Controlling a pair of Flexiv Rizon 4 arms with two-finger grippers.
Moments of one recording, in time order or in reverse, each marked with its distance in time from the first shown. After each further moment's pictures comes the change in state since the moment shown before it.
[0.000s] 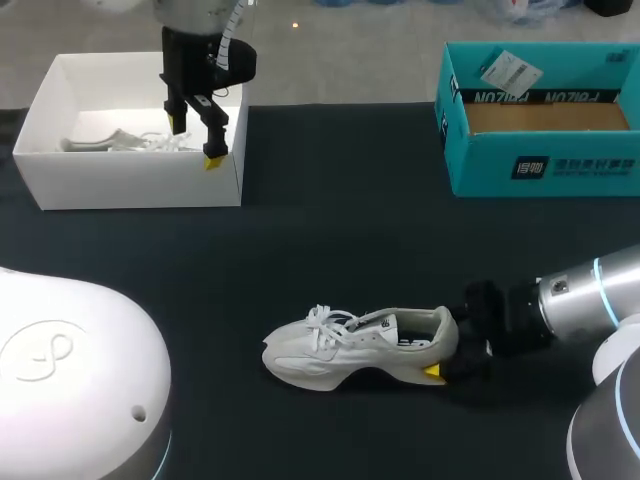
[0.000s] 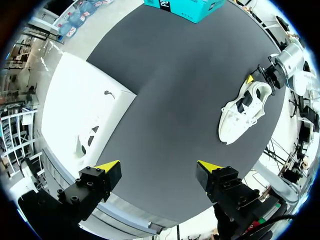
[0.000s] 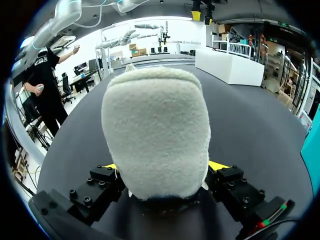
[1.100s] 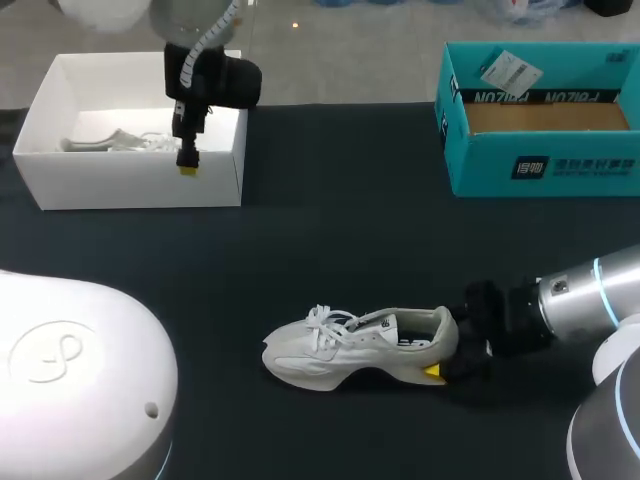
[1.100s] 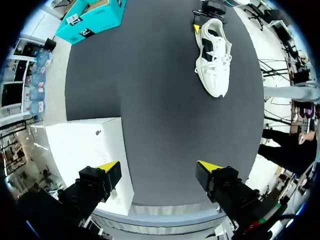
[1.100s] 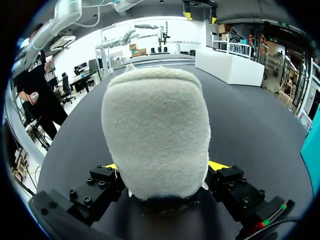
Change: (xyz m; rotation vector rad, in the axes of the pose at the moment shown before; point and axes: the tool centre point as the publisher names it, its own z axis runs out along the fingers) left arm 0.000 0.002 0.000 0.015 -0.096 0.642; right arm 0.000 0.000 0.000 0.000 0.000 0.000
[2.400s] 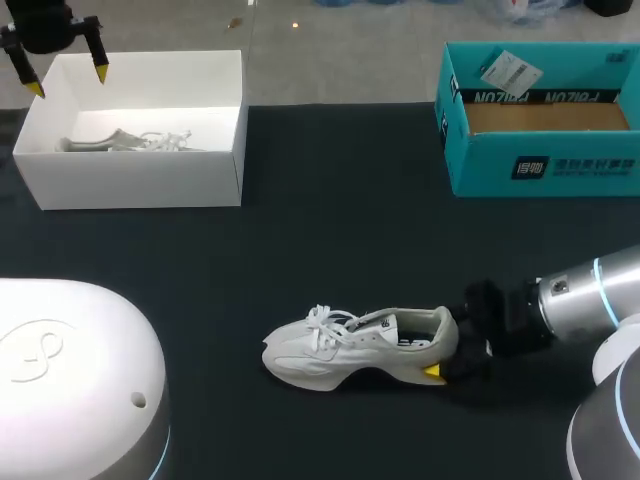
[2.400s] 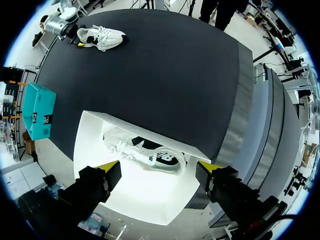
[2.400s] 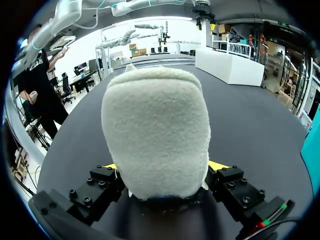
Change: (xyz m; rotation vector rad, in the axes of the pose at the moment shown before) left arm -0.143 0.178 0.024 0.170 -0.128 1.175; right arm 0.000 0.000 0.000 0.000 0.000 0.000
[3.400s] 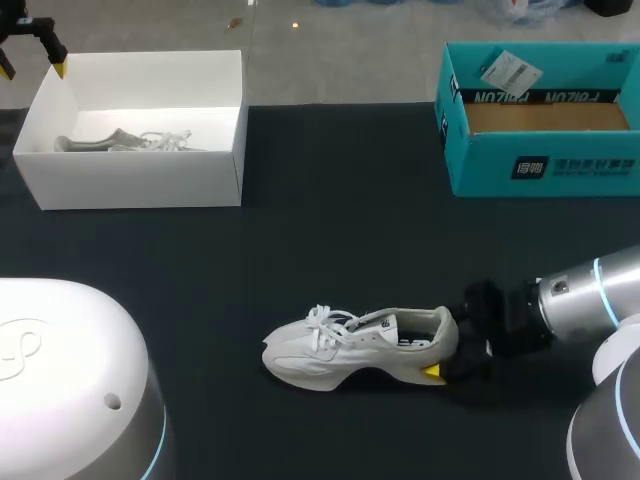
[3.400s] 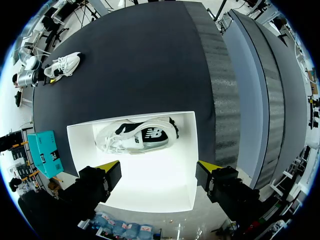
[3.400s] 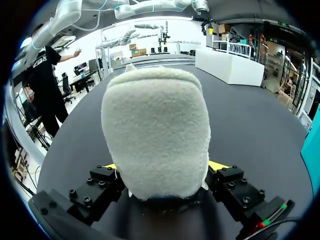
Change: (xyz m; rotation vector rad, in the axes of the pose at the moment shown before) left arm 0.046 0.090 0.020 -0.037 -0.107 0.497; right arm 0.000 0.000 0.000 0.000 0.000 0.000
